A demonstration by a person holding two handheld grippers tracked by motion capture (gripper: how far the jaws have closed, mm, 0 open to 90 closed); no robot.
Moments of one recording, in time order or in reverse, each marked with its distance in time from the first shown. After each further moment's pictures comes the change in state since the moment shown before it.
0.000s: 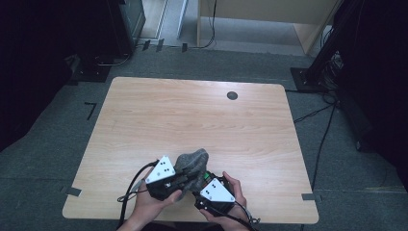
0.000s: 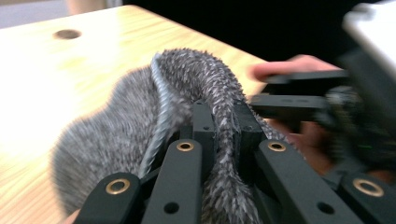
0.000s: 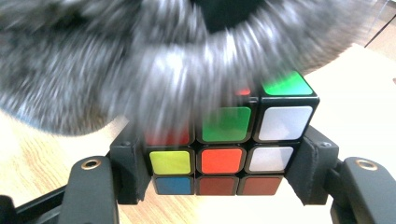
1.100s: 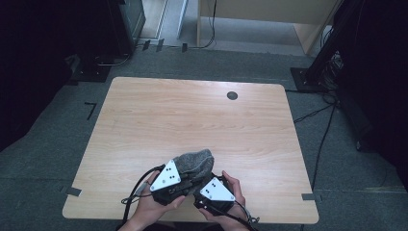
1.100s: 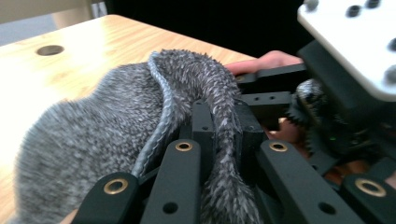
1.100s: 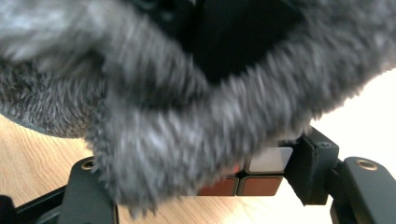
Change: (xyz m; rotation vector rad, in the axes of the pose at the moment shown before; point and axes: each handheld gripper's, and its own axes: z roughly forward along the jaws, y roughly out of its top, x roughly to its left) left arm -0.011 0.001 0.005 0.007 -0.031 0.090; right arm -0.001 0.001 0.002 -0.013 0.004 0.011
